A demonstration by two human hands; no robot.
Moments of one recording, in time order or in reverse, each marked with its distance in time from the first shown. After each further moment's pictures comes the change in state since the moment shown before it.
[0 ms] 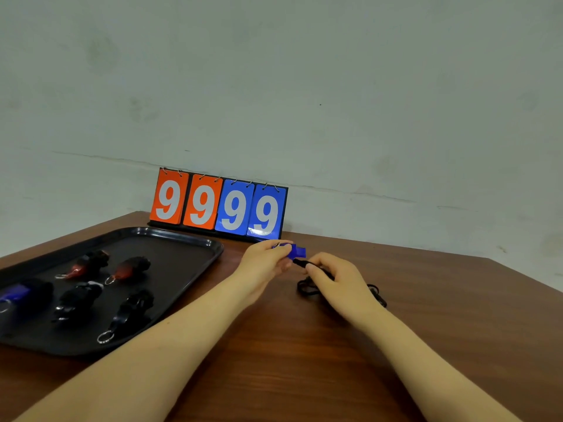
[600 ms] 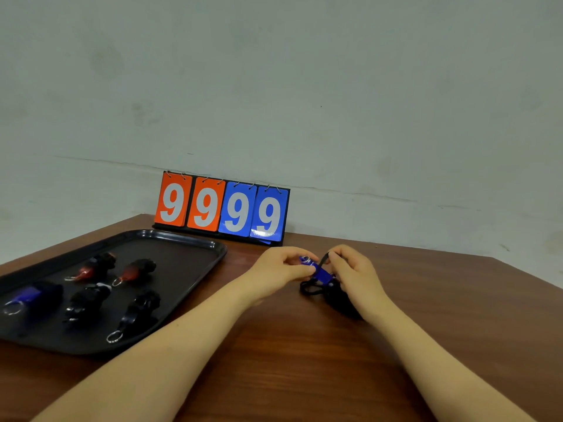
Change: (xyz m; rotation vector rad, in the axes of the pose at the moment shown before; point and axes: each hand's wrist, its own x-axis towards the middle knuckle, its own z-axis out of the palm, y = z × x) left_hand -0.013 0.005 0.001 0.462 -0.294 0.179; right_hand 0.003 0.007 -0.009 0.249 0.143 0.145
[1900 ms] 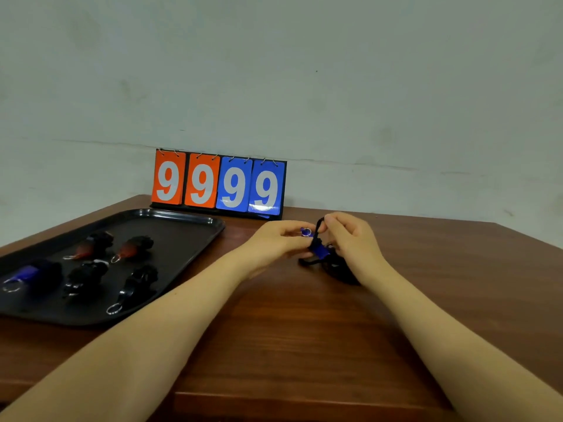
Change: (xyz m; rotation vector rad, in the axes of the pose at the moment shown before) left_hand -0.001 0.000 0.003 -0.177 -0.105 -0.047; right_hand 0.000 -0.003 0.000 0.096 0.041 -0.034
